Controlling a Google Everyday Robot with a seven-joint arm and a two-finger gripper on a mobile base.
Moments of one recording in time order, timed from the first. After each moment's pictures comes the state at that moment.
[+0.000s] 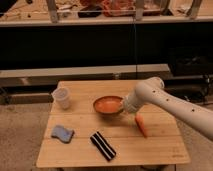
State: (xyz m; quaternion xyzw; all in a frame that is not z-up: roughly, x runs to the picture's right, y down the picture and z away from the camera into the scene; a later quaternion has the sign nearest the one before) arm 0.091 0.135 0.787 -0.21 -0.25 -0.20 0.92
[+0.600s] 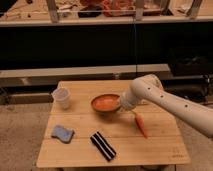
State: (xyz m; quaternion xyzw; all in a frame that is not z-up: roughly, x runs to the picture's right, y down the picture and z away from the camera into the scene) arm 0.074 0.121 0.804 -0.21 -0.25 -0.22 0.92
